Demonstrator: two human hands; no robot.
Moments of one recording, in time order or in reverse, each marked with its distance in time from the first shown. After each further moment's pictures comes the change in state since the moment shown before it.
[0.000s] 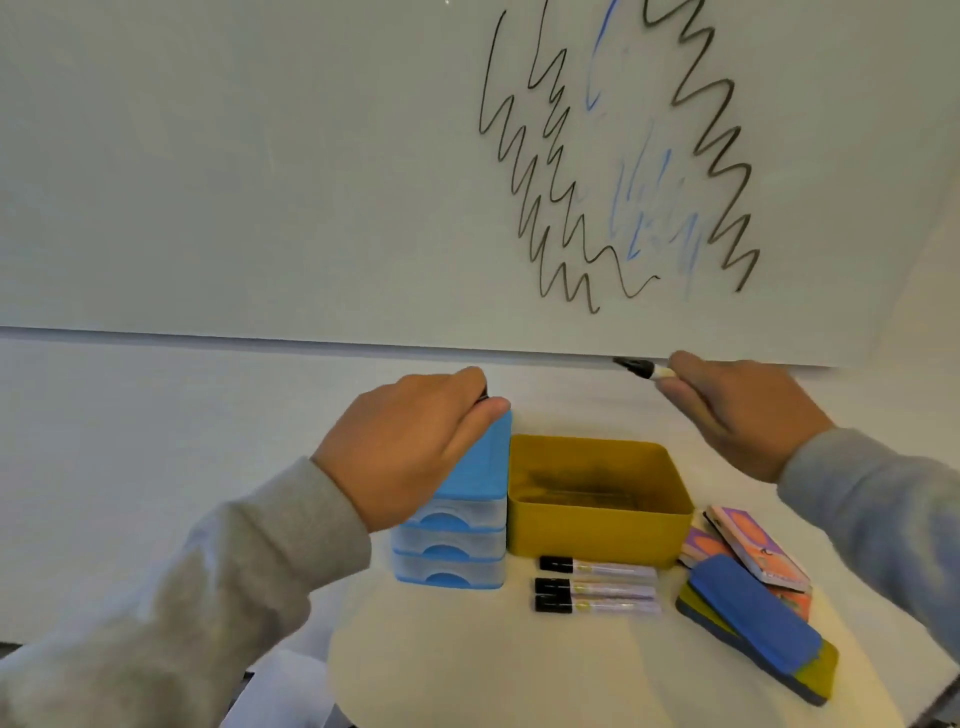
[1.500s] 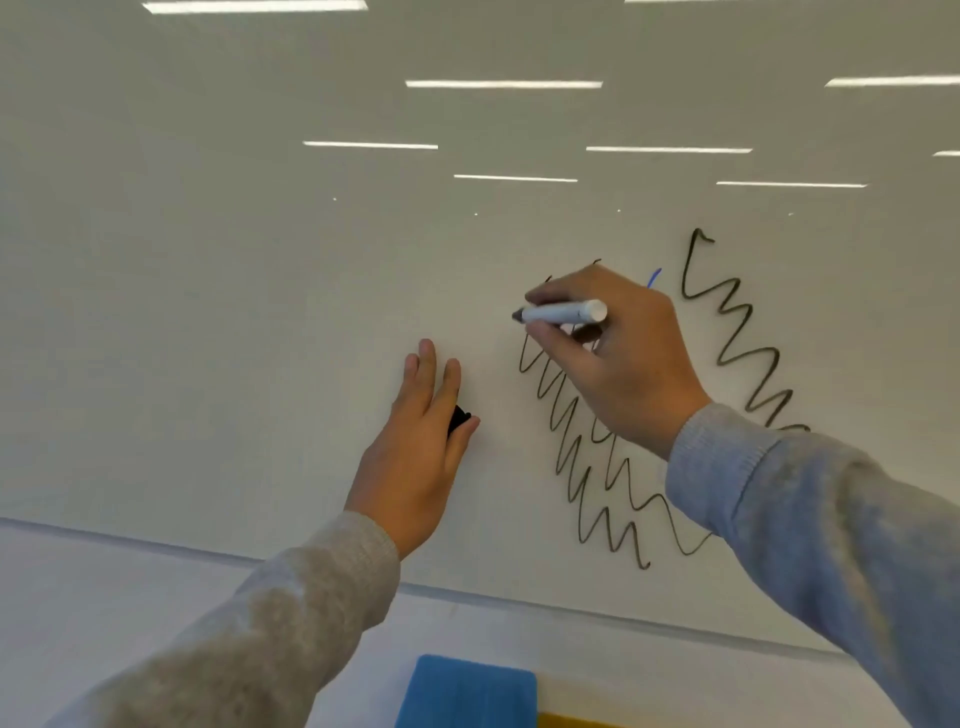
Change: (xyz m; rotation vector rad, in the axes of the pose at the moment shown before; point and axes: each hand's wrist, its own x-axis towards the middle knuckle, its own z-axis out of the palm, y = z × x) left_hand 0.168 -0.104 -0.023 -0.208 0.463 -0.158; right_hand 0.250 -0.077 -0.104 0.494 0.677 -0.227
